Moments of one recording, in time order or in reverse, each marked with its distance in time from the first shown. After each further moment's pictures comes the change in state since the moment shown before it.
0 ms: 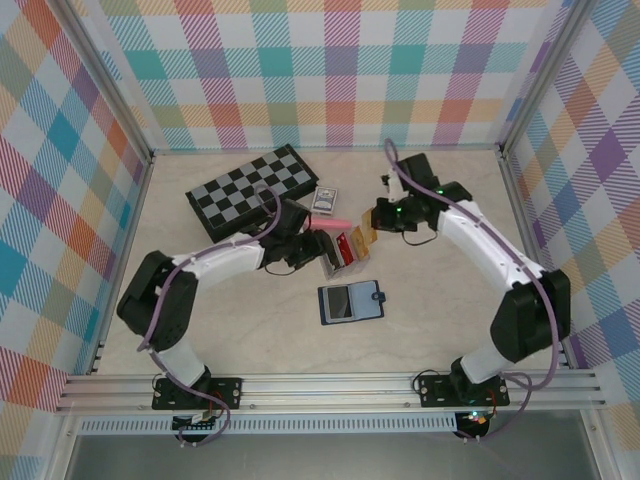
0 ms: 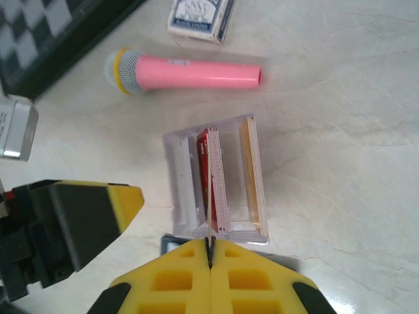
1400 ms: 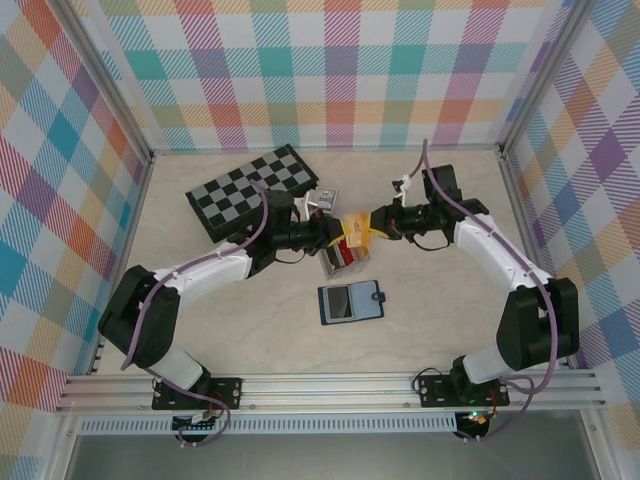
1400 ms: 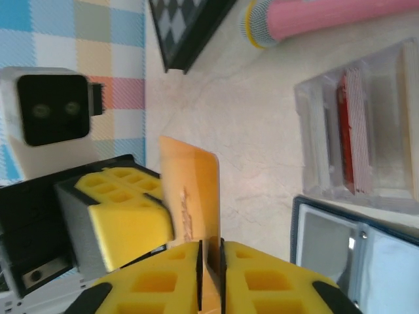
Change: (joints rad) left arm -0.001 -0.094 -0.092 0.476 0.368 -0.142; right arm -0.113 -0.040 -0.196 0.204 -0.513 0.154
